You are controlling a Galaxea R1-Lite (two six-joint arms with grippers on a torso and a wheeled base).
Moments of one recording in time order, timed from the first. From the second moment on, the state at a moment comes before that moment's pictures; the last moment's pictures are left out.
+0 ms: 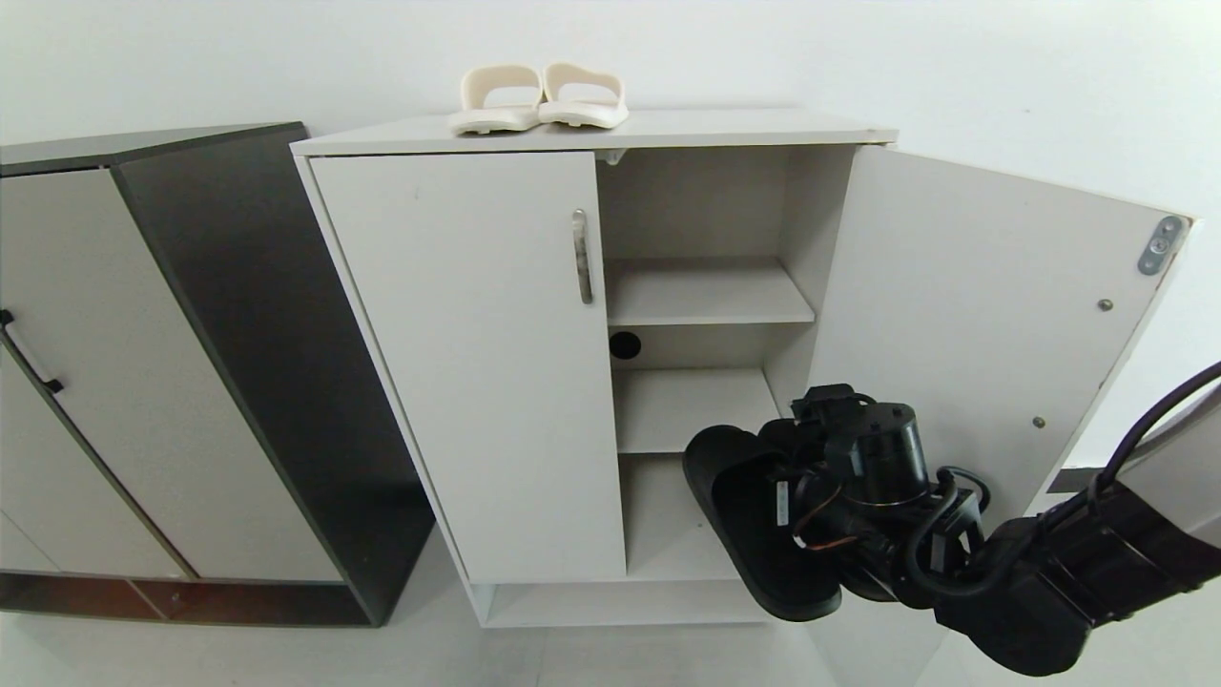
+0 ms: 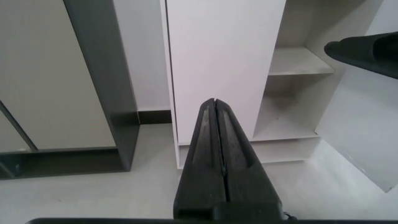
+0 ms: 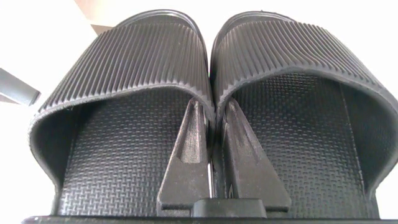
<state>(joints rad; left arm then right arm) 0.00 0.00 0.00 0.00 -0.03 -0.01 0.66 1.98 -0.78 -0.80 -0.43 0.23</state>
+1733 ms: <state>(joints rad) 0.00 0.00 0.00 0.00 -0.03 -0.01 0.72 2.20 -1.01 -0.87 -0.47 0.23</state>
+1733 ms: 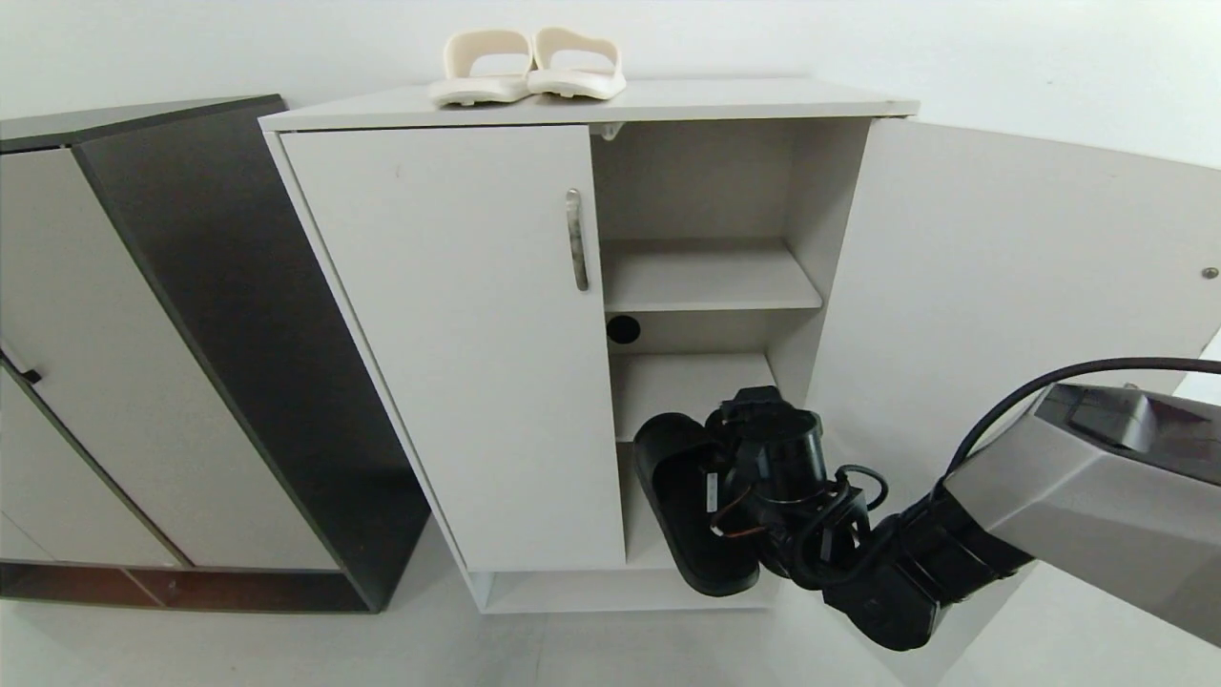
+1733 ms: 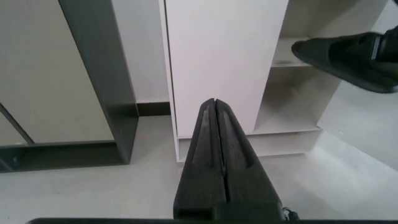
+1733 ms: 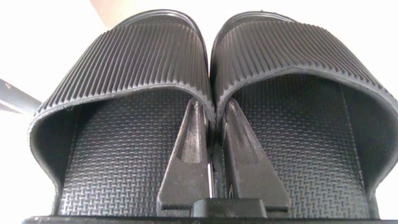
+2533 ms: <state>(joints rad) 0.00 0.00 0.00 0.00 -0.03 -0.01 0.74 2.33 -1.07 -1.24 -0.68 0.04</state>
